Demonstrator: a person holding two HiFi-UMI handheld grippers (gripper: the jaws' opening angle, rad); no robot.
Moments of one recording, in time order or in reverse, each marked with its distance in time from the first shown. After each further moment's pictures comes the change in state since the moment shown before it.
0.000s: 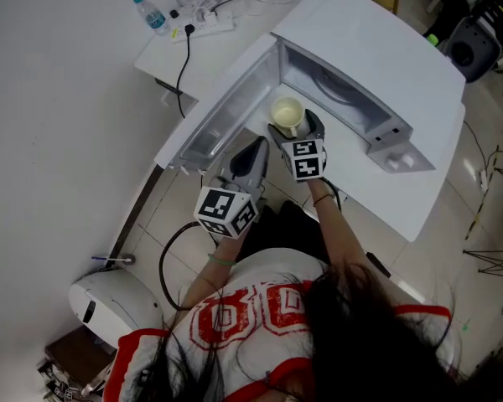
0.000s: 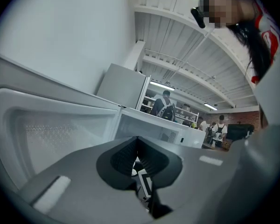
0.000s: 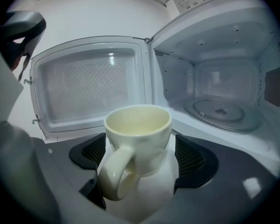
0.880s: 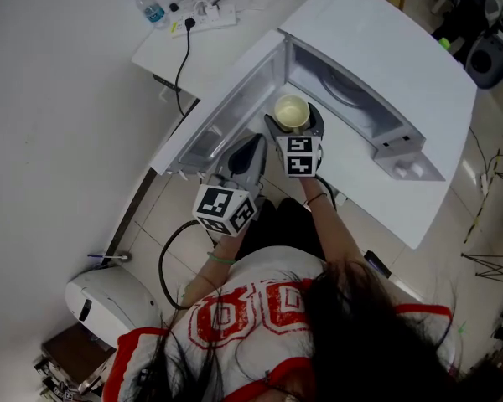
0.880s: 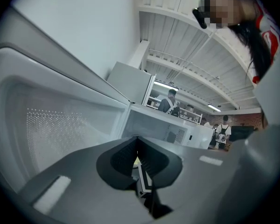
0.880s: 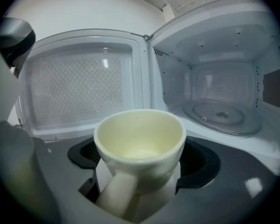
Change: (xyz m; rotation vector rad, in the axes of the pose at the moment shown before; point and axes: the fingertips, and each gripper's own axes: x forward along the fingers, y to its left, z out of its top) left arm 0.010 0.029 -0.017 -0.026 -0.002 0.035; right arm 0.023 -0.002 0.014 0.020 -0.043 -0.090
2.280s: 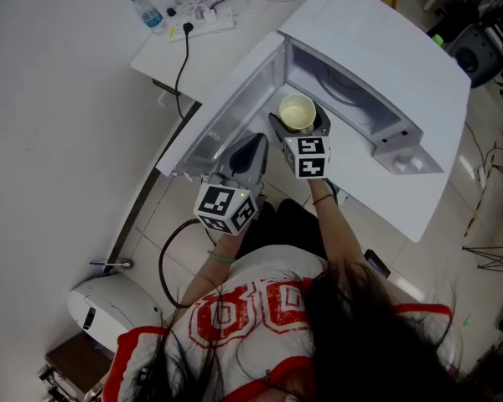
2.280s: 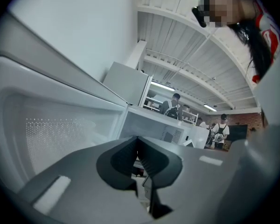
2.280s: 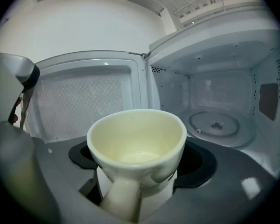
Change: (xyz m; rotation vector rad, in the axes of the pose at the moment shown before) left arm -0.003 -0.001 0.007 0.011 0.002 -0.048; right arm -0.026 -0.003 0.031 0.016 -0.049 0.021
